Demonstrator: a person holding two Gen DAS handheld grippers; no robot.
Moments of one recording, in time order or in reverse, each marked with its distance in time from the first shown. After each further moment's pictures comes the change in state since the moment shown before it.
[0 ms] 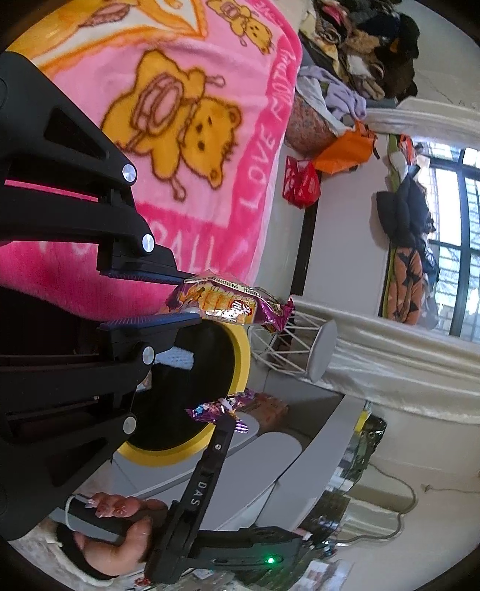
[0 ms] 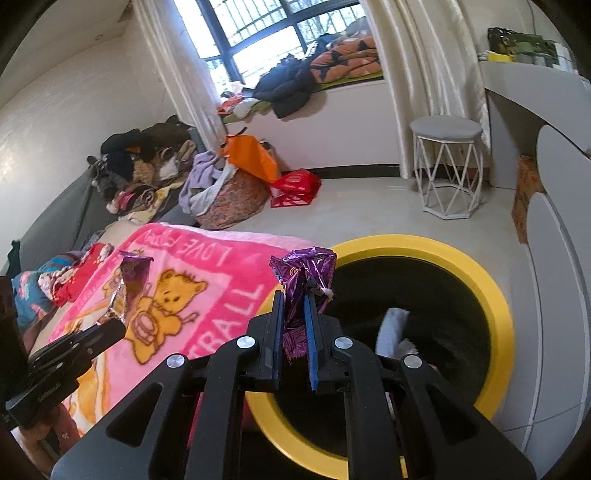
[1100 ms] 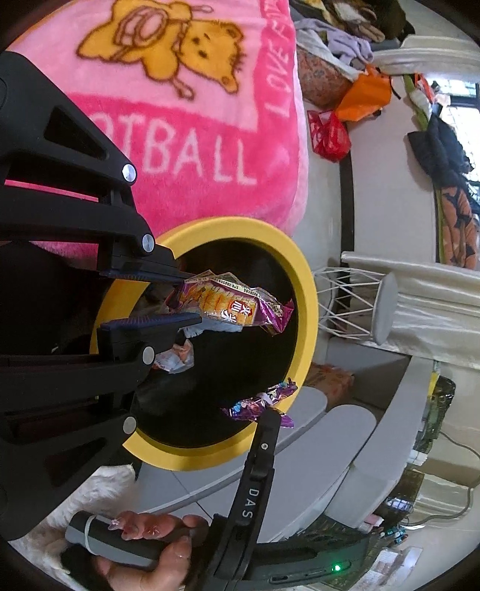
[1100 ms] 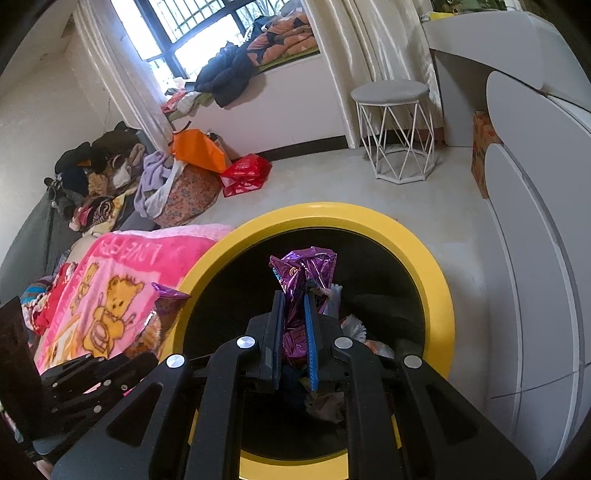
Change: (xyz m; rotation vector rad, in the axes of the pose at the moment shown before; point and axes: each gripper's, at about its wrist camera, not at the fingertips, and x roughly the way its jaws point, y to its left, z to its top) left arm 0.100 -0.060 -0.015 0.141 0.218 -0.087; right arm 0.013 -0.077 -0.011 0.150 0.078 -0.123
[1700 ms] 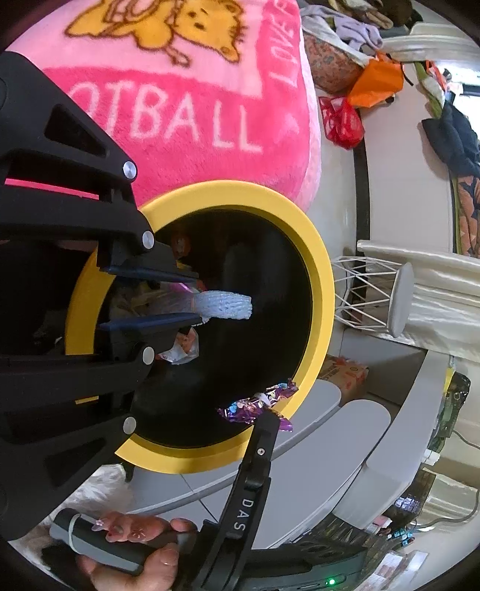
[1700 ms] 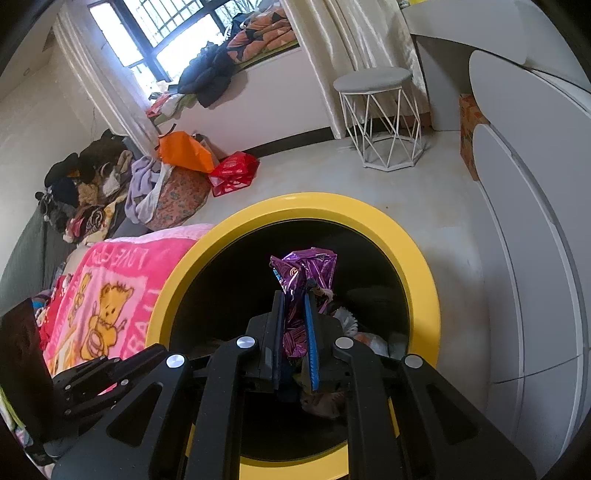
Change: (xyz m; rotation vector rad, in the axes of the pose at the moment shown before) left arm 0.029 -0.006 0.010 -0.007 0.063 -0.038; right arm 0.005 -0.016 -0.002 0.070 0.018 -0.017
